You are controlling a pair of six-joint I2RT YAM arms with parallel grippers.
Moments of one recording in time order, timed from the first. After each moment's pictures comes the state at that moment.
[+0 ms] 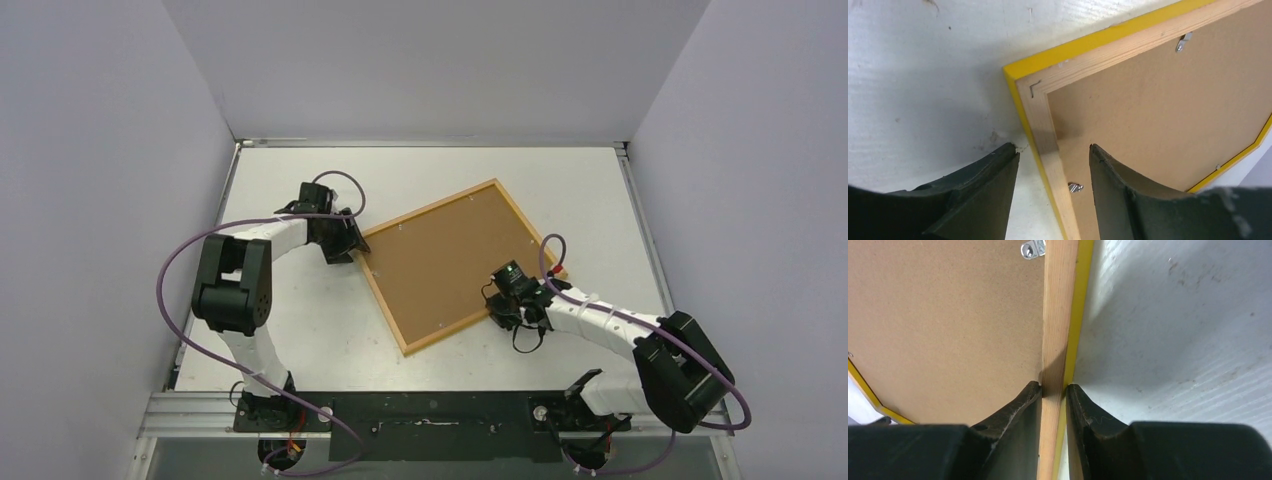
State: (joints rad) left arm -0.16 1.82 1.10 -0.35 0.30 -0.60; right arm 0.63 1.30 0.59 -0.46 0.22 1.67
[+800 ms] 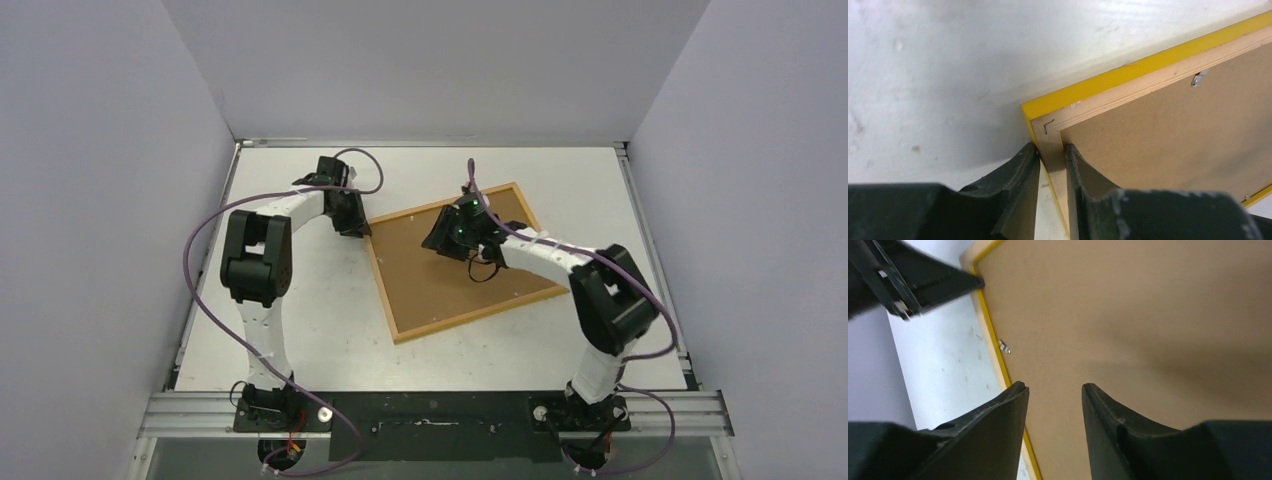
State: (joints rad) left arm -0.19 2.07 1.45 -0.50 0.24 -0.44; right arm 0.60 1.67 1.09 -0.17 -0.04 0.87
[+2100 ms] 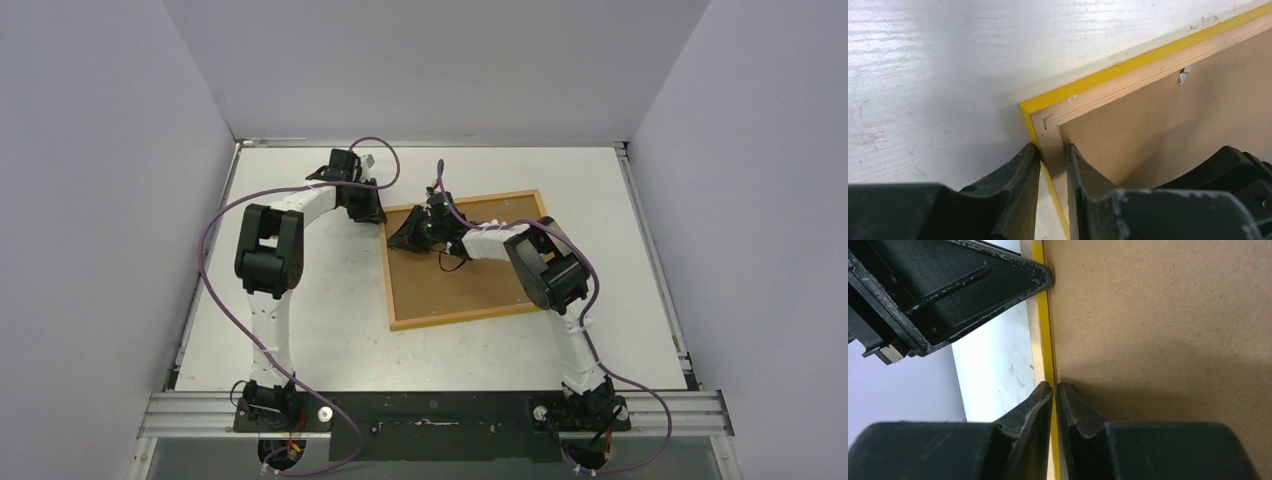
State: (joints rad) left arm -0.24 2.21 1.63 -0.41 0.33 -0.34; right arm 0.62 2.22 1.37 0.25 -0.36 1.01
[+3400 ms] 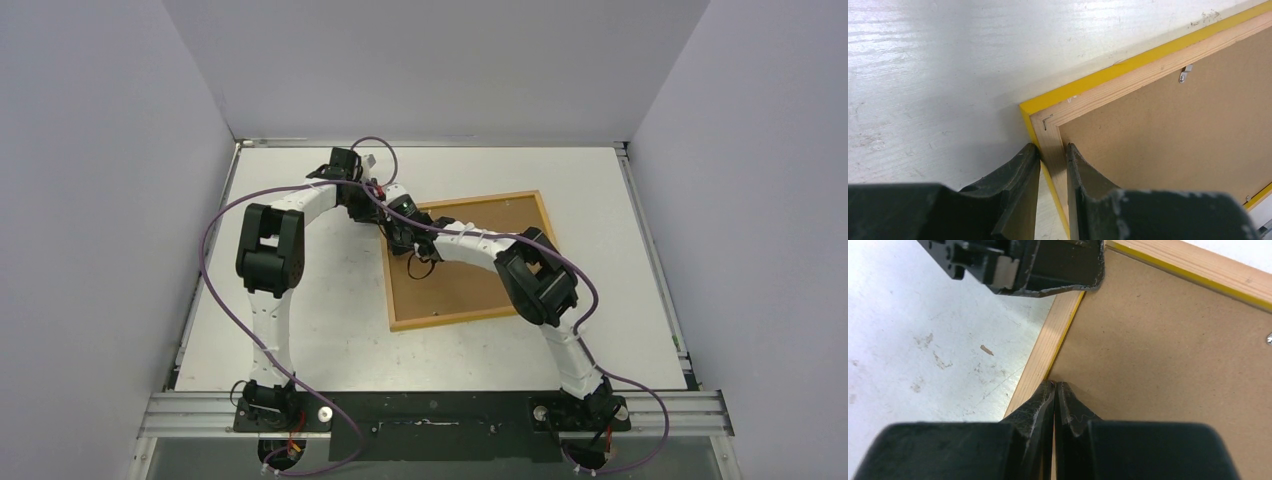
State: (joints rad) left arm -0.24 2.23 1.66 -0.44 0.34 -0.33; right arm 0.79 2.20 1.57 -0.12 0.03 0.27
